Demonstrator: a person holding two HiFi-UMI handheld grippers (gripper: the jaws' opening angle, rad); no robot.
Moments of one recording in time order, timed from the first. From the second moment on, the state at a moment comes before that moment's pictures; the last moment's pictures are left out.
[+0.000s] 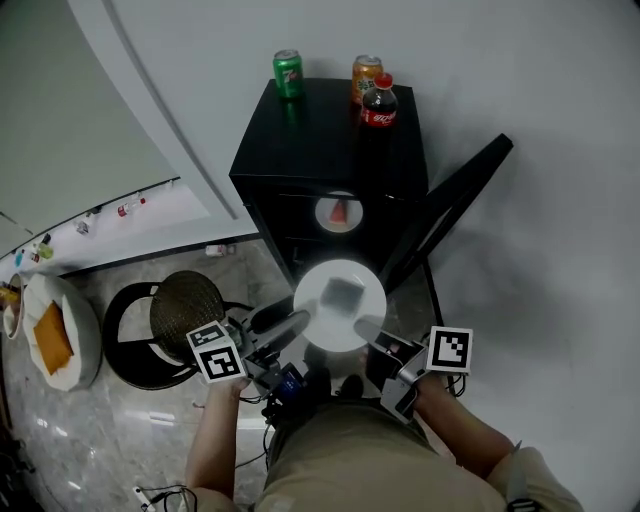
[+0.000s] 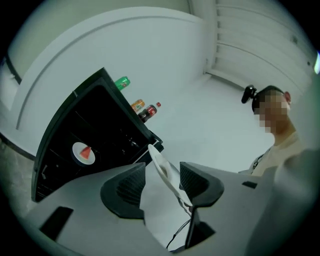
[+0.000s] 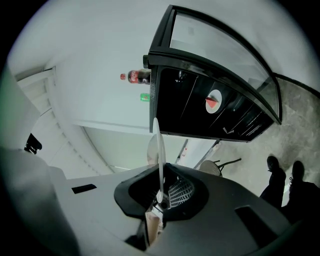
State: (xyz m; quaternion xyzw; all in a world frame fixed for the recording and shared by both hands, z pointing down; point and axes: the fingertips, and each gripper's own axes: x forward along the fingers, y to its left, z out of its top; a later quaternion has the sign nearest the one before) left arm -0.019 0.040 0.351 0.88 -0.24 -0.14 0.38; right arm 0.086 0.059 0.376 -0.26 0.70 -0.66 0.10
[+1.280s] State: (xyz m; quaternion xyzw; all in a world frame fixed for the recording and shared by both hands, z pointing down) left arm -0.036 0.031 0.415 0.76 -0.19 -0.25 0.56; right arm 0.057 0.048 0.424 -0.22 0.74 -0.64 0.02
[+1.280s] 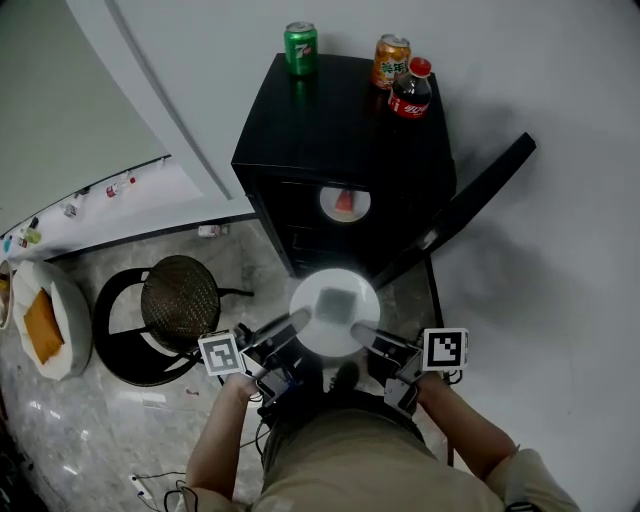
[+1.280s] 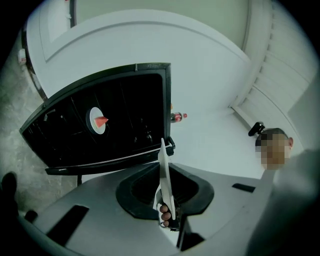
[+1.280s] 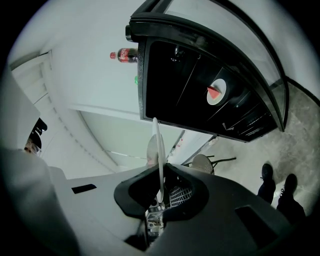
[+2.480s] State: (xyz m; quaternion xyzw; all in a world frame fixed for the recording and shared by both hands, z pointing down) left arm -0.062 -0.023 0.524 0.69 -0.26 -0.28 0.61; right arm 0.073 0.019 0.476 -0.35 0.79 -0.48 -0.14
